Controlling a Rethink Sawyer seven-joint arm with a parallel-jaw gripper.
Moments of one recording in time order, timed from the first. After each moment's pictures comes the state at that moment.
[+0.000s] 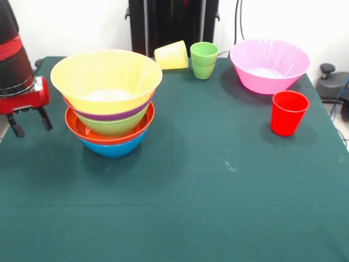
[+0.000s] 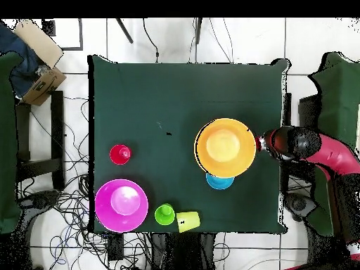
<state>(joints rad) -1.01 -0.36 0.53 1.33 -0.59 0.83 1.15</state>
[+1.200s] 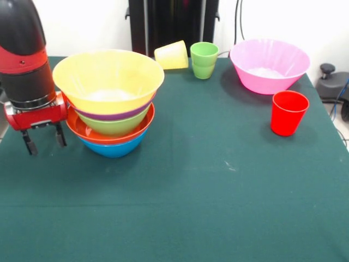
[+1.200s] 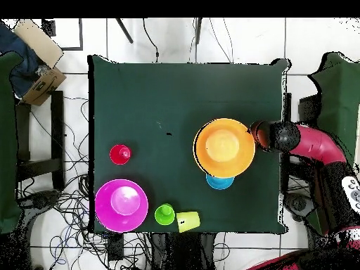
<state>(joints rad) -0.93 -0.35 0.53 1.33 -0.63 0.72 1.15</state>
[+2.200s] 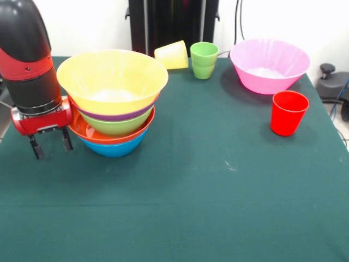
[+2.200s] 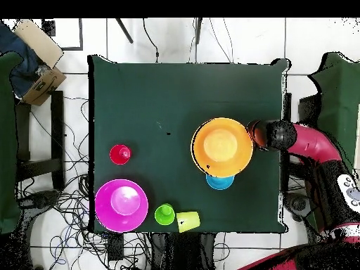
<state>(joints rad) -0.93 -0.32 0.53 1.31 -0.61 0.72 1.15</state>
